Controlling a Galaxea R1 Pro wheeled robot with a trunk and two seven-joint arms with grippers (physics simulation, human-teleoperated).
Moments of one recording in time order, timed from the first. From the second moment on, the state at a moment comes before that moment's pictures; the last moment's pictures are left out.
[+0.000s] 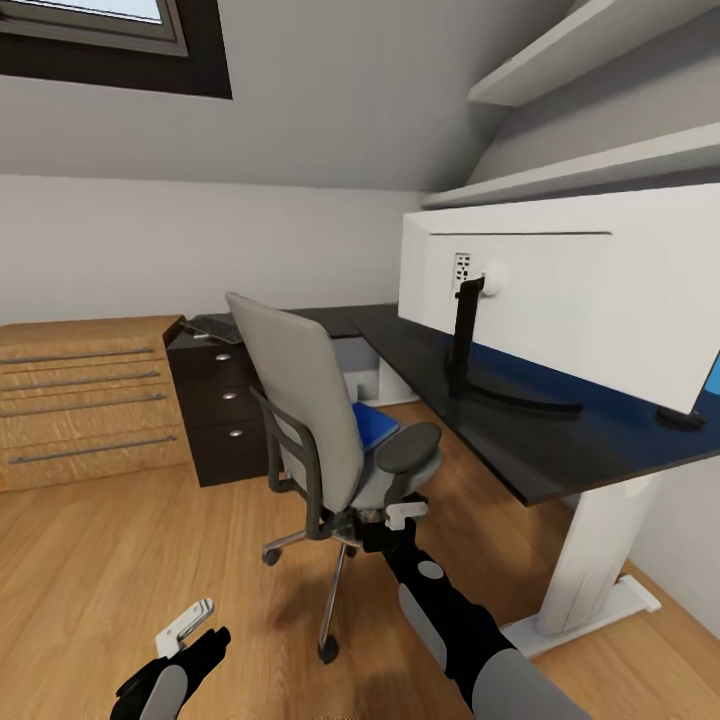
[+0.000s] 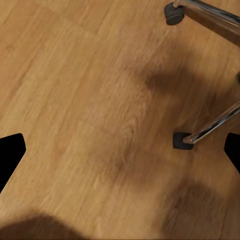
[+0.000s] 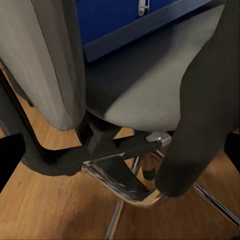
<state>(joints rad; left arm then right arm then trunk) -0.11 -0.03 0.08 -1.24 0.71 0.47 0.55 -0.59 0.17 0.38 -0.64 -0.28 -0.06 -0.06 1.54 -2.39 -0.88</state>
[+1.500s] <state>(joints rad) -0.09 -0.01 0.08 -1.22 0.70 0.45 0.55 -0.59 0.17 0.40 -0.65 -0.27 -0.05 -0.06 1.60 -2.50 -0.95</state>
